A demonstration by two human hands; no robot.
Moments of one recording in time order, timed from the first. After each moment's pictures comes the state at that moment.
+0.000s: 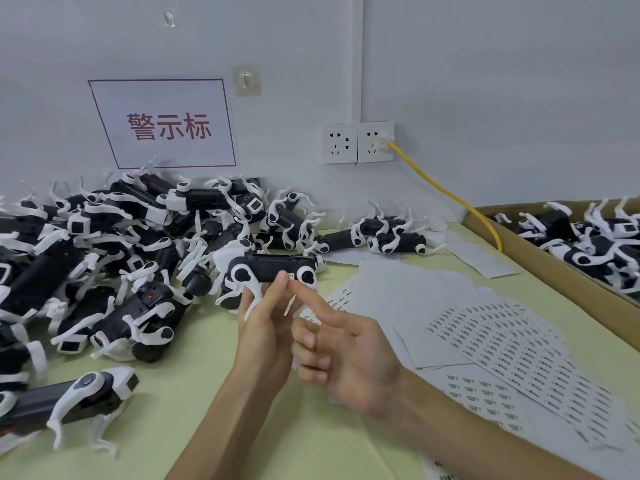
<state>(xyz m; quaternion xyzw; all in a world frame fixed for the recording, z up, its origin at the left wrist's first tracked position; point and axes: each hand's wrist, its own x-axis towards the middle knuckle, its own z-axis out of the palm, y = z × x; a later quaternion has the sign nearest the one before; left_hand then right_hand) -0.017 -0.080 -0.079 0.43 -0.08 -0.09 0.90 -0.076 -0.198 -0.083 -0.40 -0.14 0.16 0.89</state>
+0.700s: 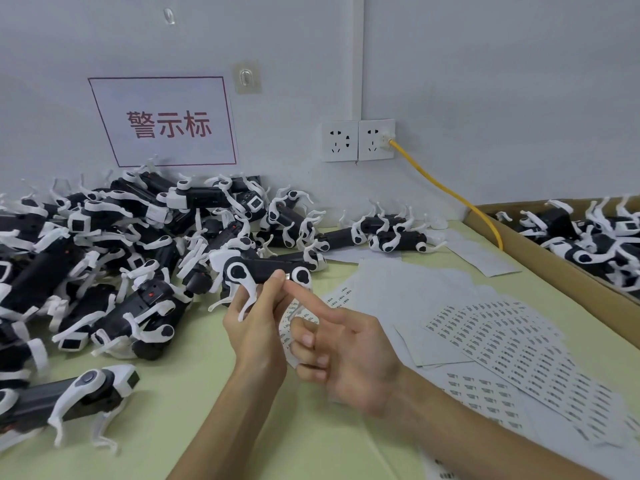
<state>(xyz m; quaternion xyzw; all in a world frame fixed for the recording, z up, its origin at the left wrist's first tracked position) -0.013 -0.085 -0.084 0.46 0.00 0.08 0.88 -0.073 -0.199 -0.084 -0.40 -0.16 0.18 0.89</state>
